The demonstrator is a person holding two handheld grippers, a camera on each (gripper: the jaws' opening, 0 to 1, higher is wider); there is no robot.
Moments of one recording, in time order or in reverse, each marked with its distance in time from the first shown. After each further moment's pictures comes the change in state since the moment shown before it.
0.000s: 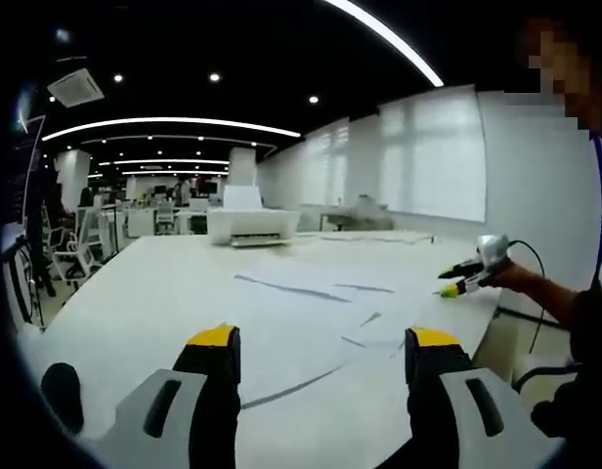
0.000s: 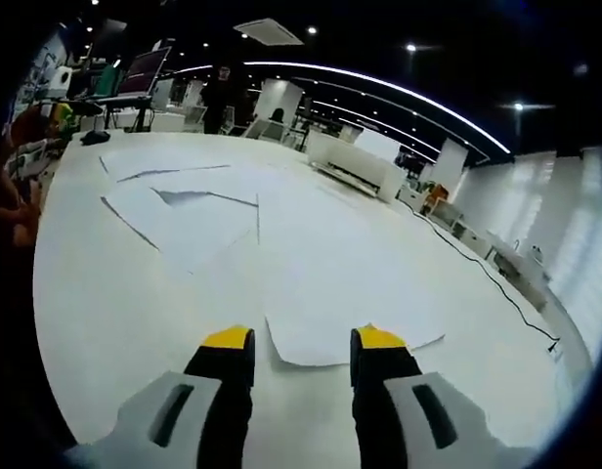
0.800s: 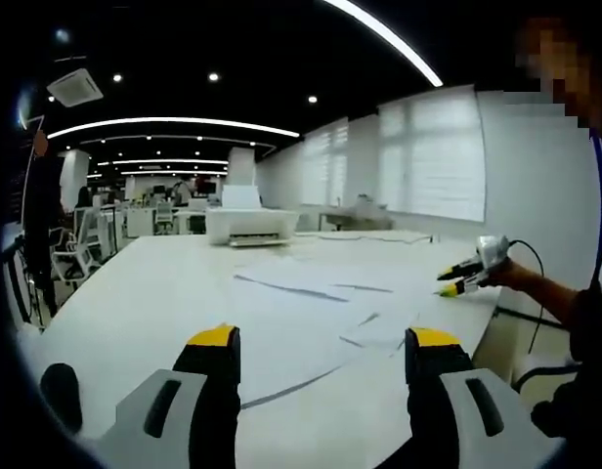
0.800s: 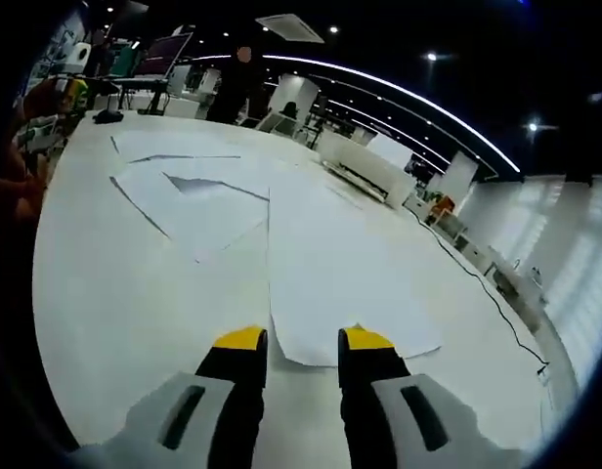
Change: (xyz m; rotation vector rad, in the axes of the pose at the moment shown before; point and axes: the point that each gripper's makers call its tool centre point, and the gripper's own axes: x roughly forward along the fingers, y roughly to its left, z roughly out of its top) left arm 0.001 -0.002 0.000 0.001 -0.001 -0.004; right arm -0.002 0.002 -0.001 -0.089 0.018 0.004
